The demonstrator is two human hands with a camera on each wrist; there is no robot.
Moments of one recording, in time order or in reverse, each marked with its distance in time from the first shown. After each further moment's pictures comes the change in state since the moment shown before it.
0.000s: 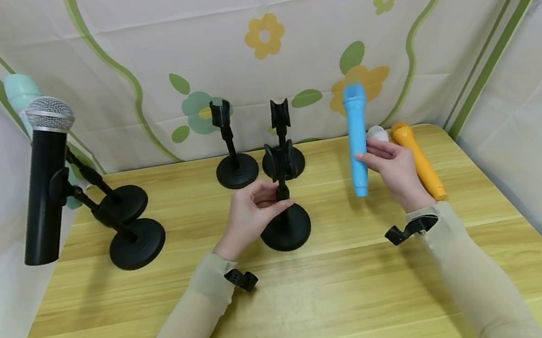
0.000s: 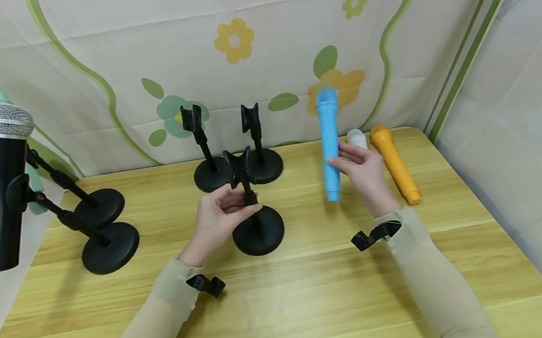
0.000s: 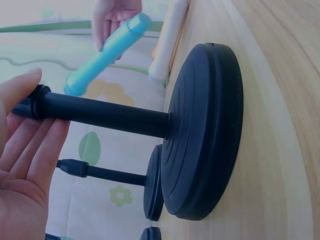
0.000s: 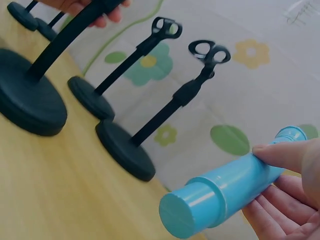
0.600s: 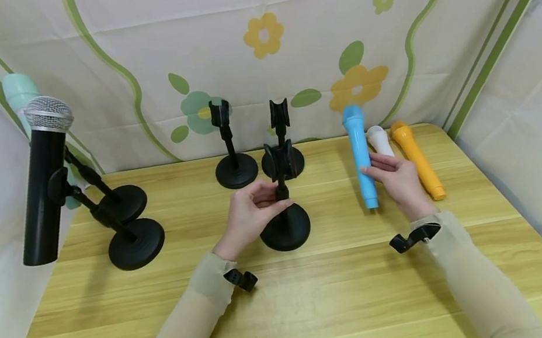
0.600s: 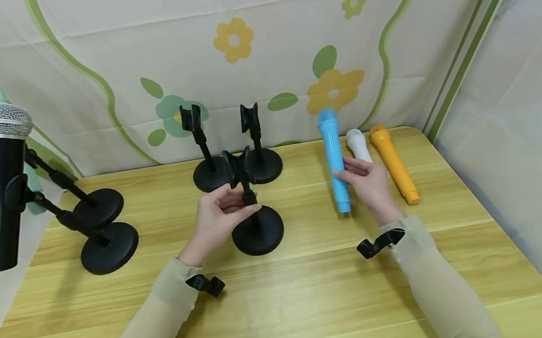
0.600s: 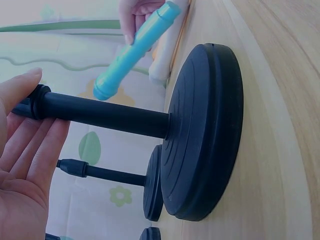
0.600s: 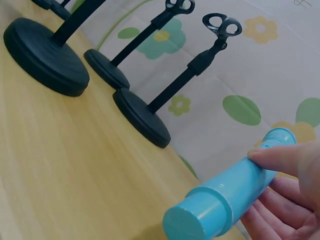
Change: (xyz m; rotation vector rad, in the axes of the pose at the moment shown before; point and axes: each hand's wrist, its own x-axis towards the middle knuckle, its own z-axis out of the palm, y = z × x) left_hand 0.000 -0.001 0.000 -0.004 0.005 -0.014; right_hand -0.004 0.027 -0.018 -0.200 0.054 0.131
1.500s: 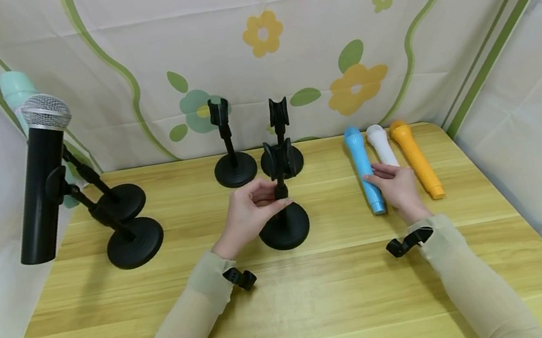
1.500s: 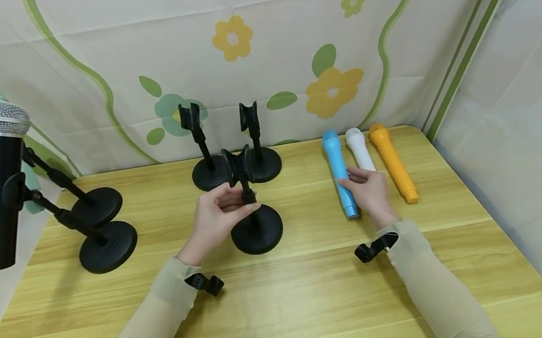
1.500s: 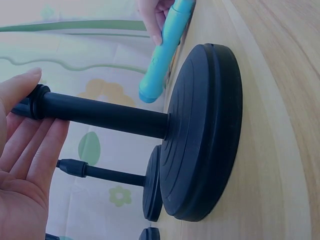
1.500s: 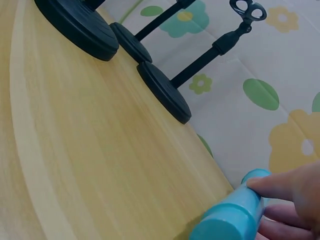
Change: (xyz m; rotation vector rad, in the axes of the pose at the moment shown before) left_hand -0.001 0.025 0.001 -0.017 -0.003 -0.022; right_hand 0.000 0.022 -0.001 -0.247 0.054 0.024
